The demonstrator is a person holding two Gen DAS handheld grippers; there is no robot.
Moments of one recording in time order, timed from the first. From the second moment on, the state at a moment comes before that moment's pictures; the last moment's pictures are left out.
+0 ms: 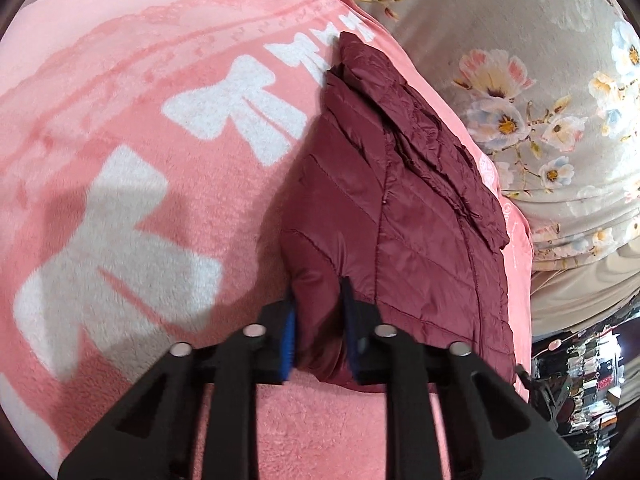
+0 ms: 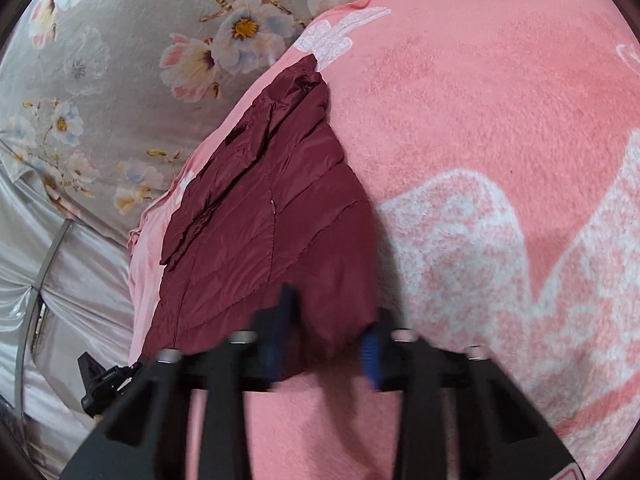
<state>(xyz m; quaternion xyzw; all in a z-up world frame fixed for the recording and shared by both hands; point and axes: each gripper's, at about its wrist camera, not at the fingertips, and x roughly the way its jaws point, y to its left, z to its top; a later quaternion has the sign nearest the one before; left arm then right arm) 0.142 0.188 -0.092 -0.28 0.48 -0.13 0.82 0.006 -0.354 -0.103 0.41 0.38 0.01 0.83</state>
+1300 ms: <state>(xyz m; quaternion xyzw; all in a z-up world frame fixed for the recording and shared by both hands) 0.120 0.184 0.031 -0.24 0.37 -0.13 0.89 0.002 -0.378 0.001 0.38 0.21 -0.04 0.90</state>
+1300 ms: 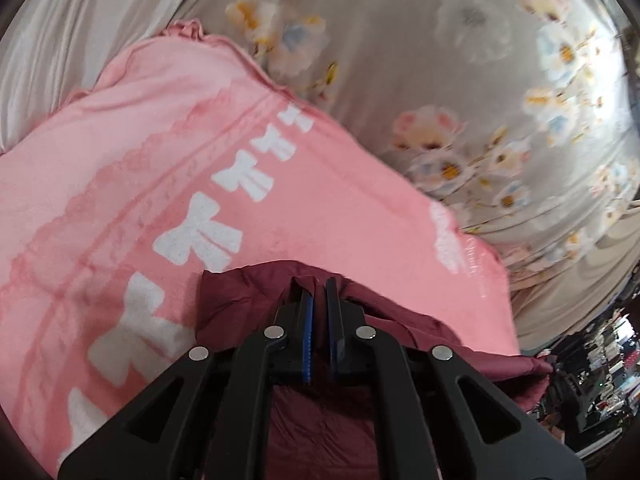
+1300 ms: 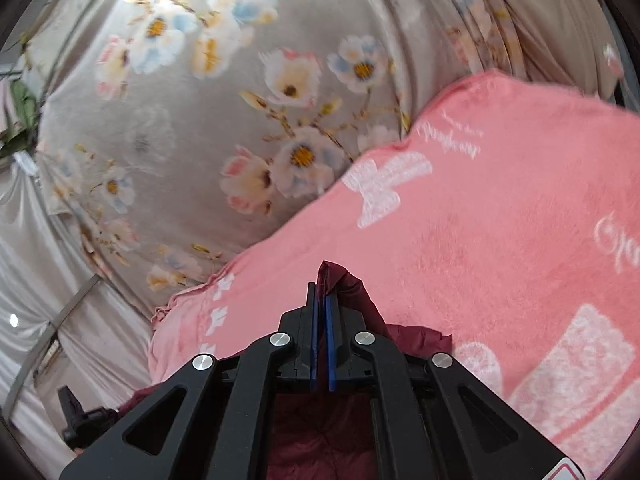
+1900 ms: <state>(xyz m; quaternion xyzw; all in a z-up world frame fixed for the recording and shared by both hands) 0.203 0.161 -0.052 -0.18 0.45 -0.08 0.87 0.089 -0.380 -0.085 0.37 0.31 -0.10 0.87</state>
